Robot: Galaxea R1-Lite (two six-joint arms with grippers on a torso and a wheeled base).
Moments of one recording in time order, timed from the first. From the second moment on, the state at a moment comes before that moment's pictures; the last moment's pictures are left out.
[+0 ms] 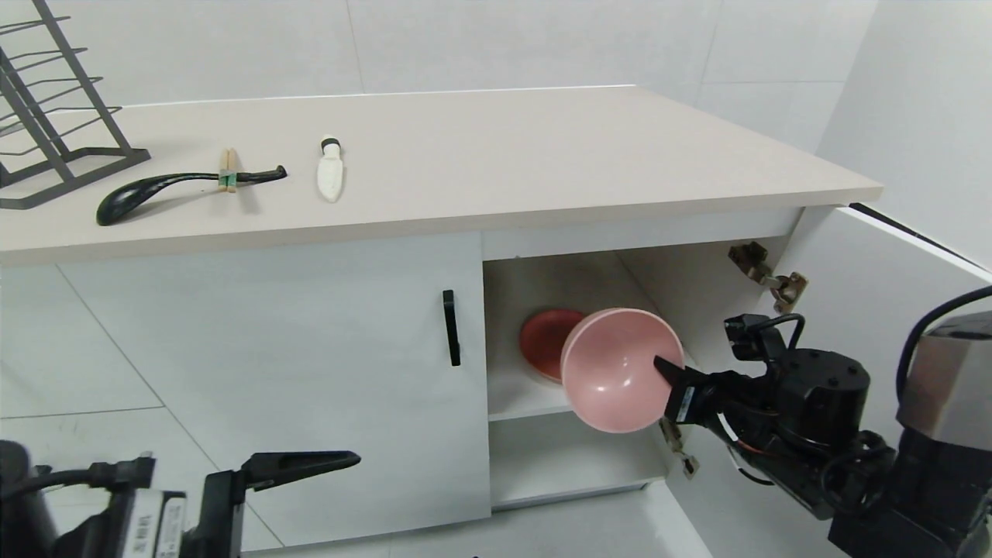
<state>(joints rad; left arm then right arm) -0.49 1.27 0.00 -1.02 -0.69 0.42 0.45 2.11 -0.28 -1.57 -0.11 0.30</state>
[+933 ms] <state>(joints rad) -0.04 0.24 0.00 -0.28 0.07 0.13 0.47 2.11 -0.28 -1.57 -0.11 0.23</state>
